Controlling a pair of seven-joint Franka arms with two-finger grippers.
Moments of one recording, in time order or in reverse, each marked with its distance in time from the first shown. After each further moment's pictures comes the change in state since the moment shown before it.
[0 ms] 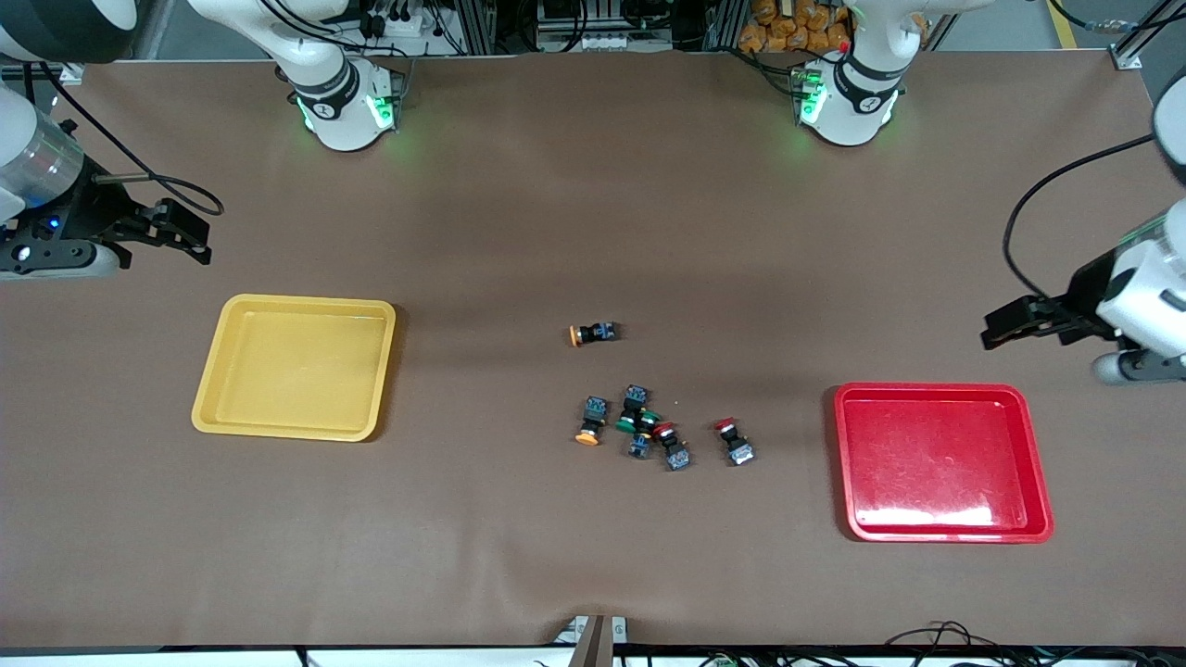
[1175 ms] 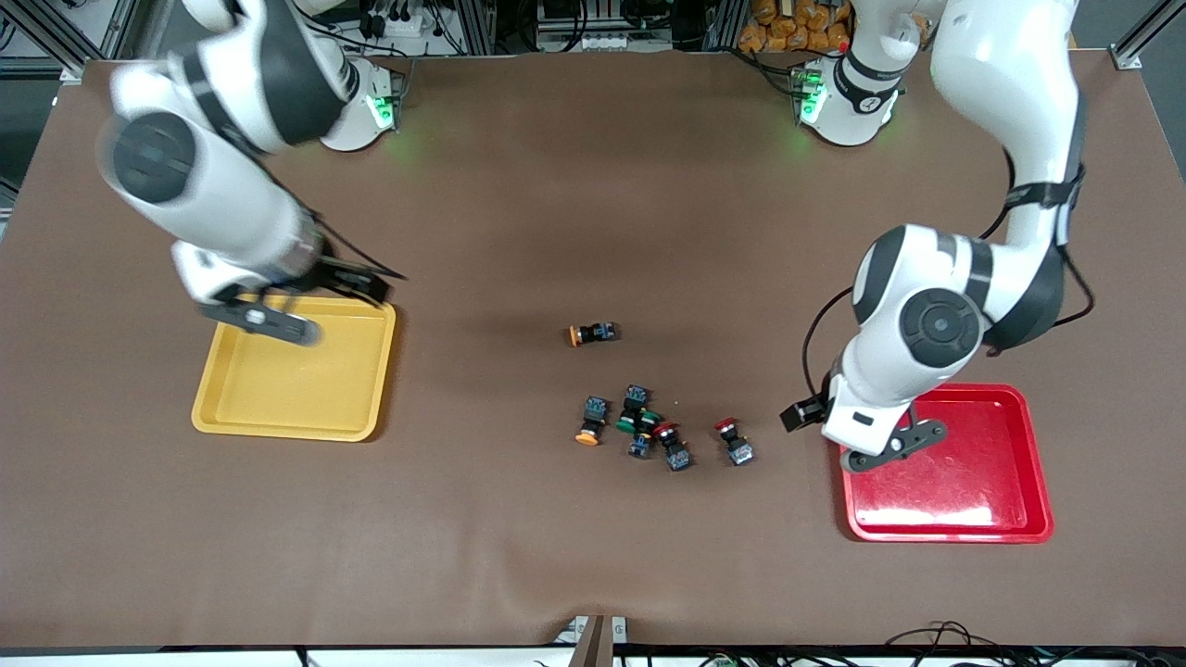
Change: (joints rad) left arm -0.256 0.340 -0.004 0.003 0.101 0.318 -0.565; right arm 0.310 0.286 0.008 0.065 0.100 0.115 0.756
